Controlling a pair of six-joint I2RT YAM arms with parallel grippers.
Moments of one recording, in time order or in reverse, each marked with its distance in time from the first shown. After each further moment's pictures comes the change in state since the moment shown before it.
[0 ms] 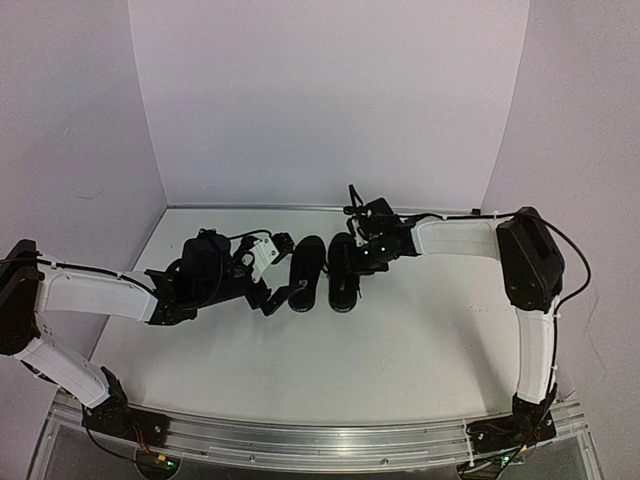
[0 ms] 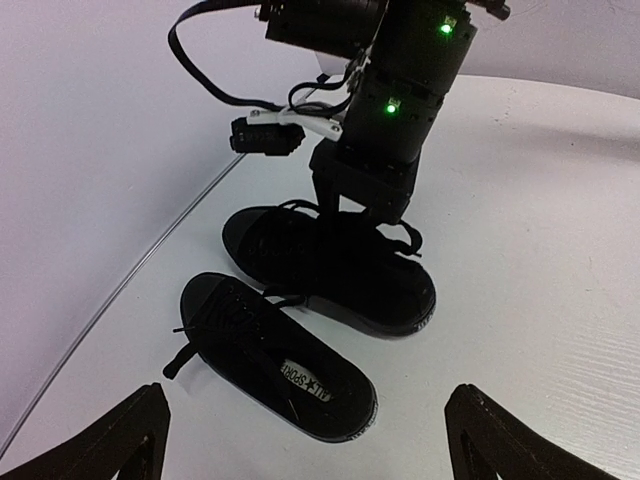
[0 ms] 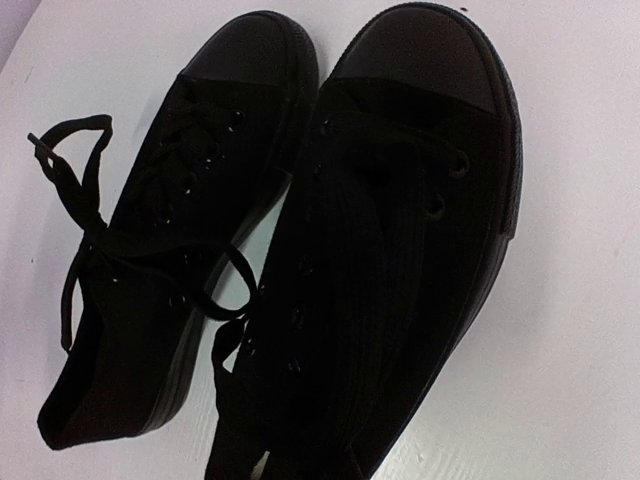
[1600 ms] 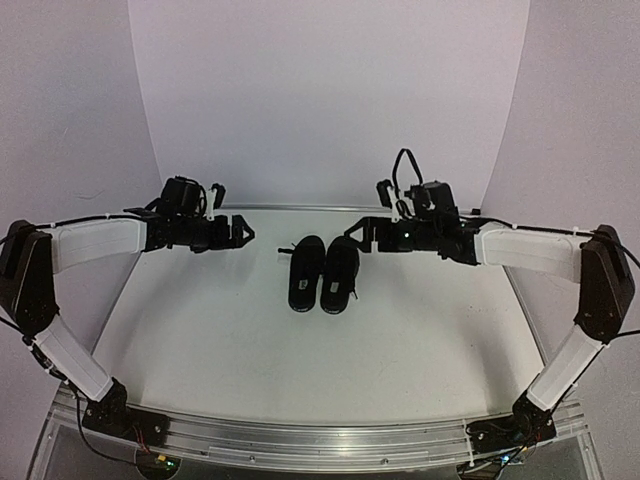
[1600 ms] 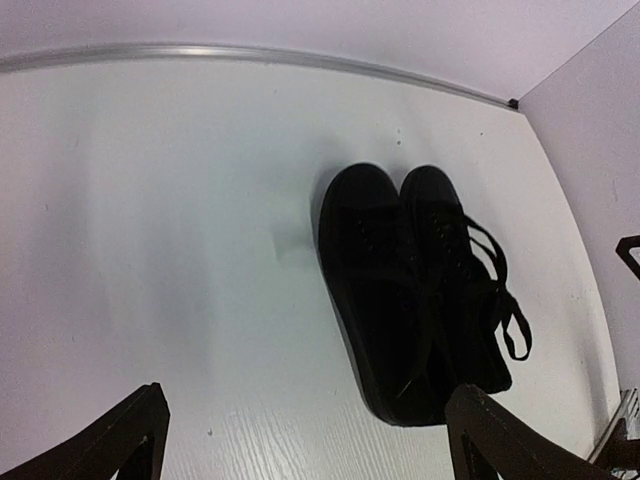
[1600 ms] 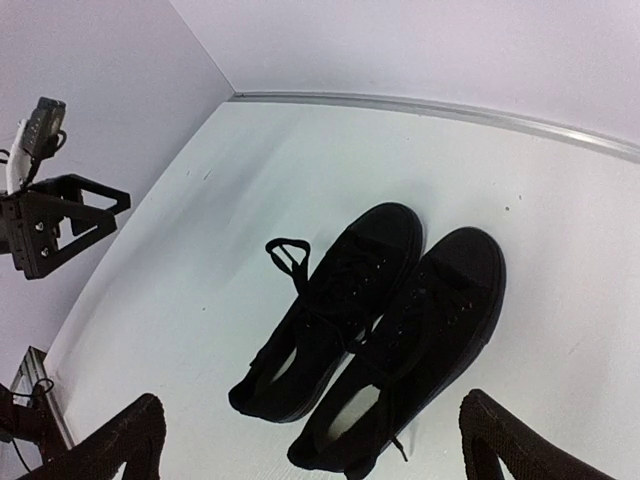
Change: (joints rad) left arm 0.450 0.133 0.382 -0.577 0.211 -0.732; right arm -0.056 -0.413 -0.317 0.320 -0.188 -0.044
